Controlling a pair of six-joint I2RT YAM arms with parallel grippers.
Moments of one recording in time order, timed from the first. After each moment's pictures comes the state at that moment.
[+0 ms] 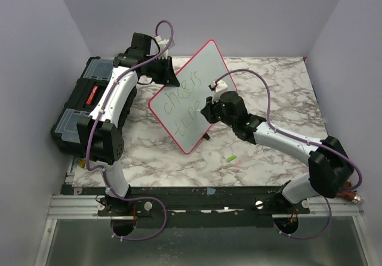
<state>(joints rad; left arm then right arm) -0.23 1.84 1.87 -0.86 0.65 -0.10 0.75 1.48 0.97 0.11 0.07 0.22</state>
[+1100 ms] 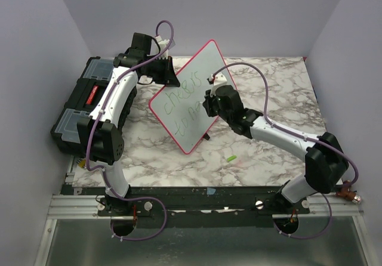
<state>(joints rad) -0.23 1.84 1.87 -0.86 0.65 -0.10 0.75 1.52 1.06 0.04 0.22 0.20</state>
